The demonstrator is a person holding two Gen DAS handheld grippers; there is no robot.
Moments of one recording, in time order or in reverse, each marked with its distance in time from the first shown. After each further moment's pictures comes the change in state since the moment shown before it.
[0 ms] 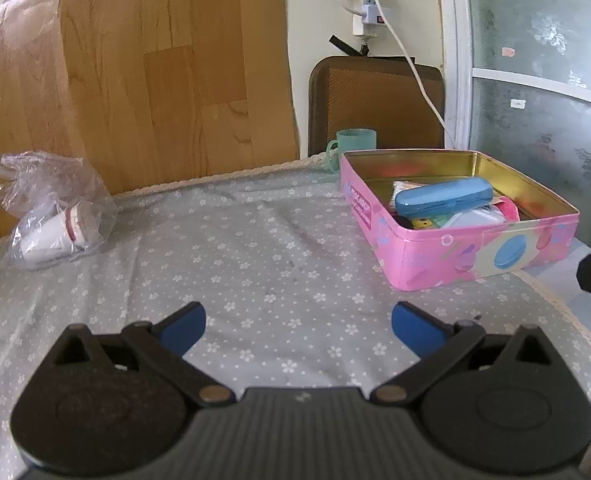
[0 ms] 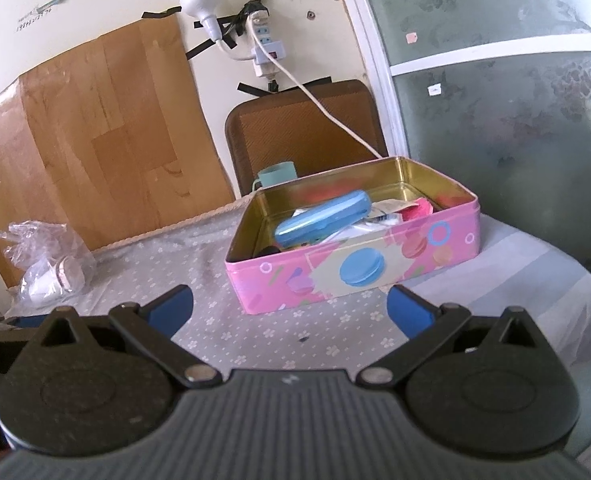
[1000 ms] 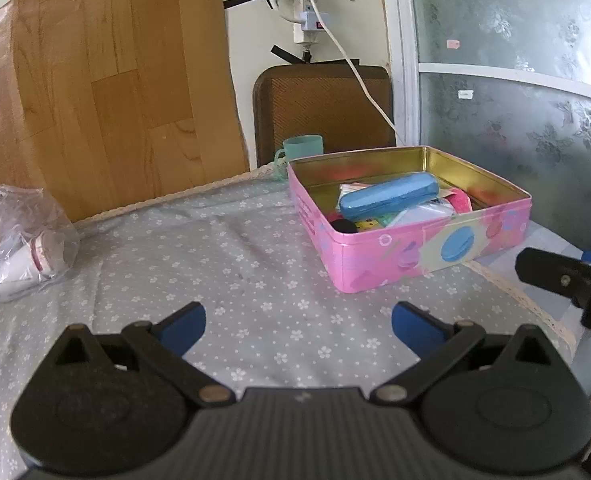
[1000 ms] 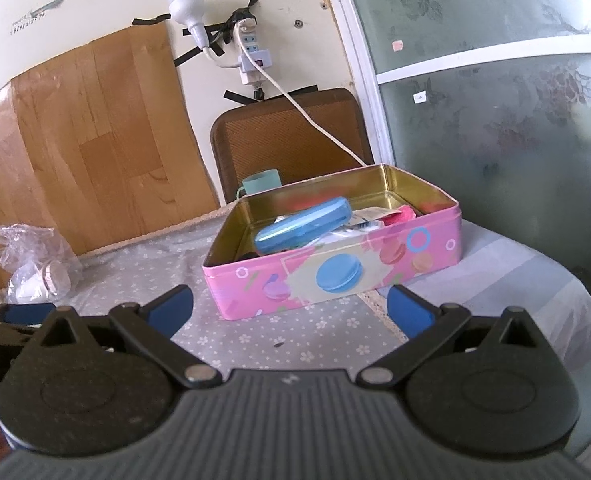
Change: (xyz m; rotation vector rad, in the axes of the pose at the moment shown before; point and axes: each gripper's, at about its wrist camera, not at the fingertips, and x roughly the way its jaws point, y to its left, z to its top) left arm -0.010 -0.029 0.003 0.097 -0.017 -0.103; right arm -0.005 -0.007 -0.007 -0.005 -0.037 -0.042
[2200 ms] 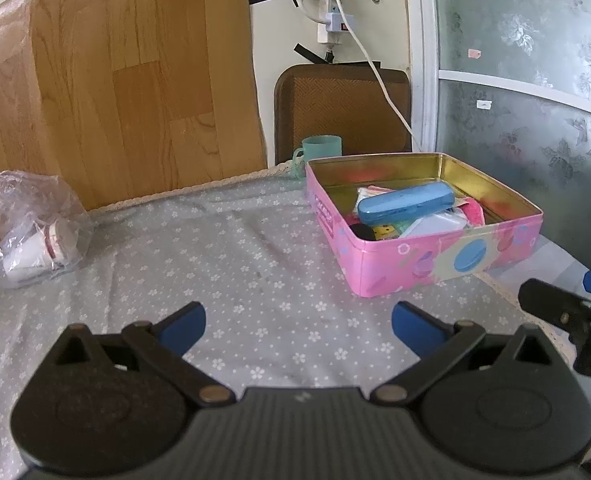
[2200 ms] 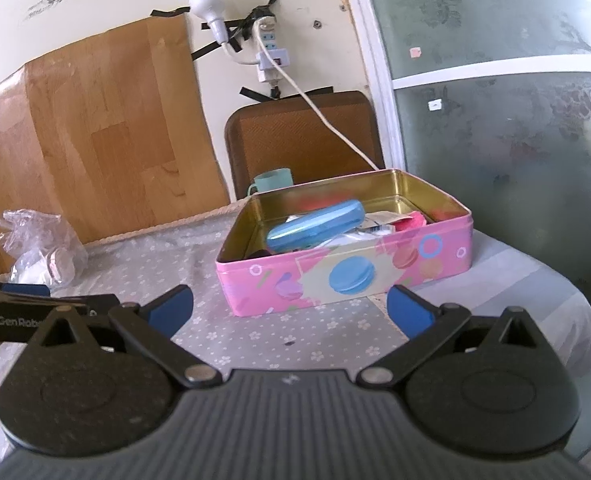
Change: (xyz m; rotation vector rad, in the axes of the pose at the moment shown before) left arm -0.009 0.019 0.010 -0.058 0.021 0.017; right arm -0.002 0.014 -0.001 -0.052 0.003 0.010
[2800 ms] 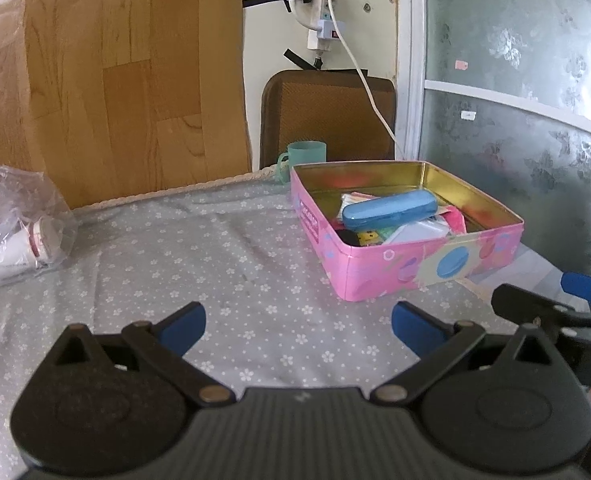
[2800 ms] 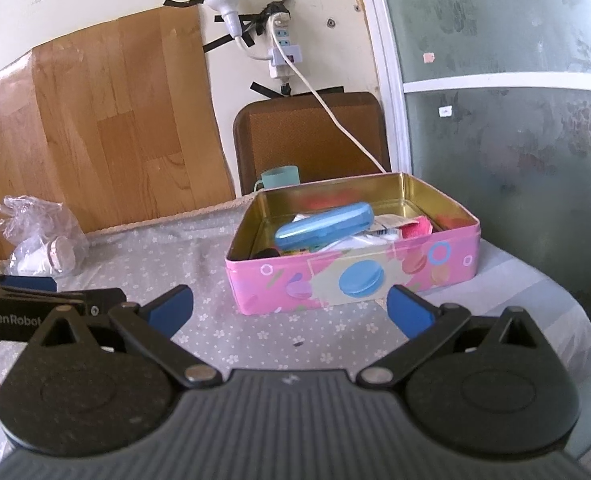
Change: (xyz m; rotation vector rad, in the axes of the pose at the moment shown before) left arm -0.005 0.010 0.000 -0.022 -0.017 -0.076; right arm 0.001 0.014 0.004 -0.047 0.013 -0.008
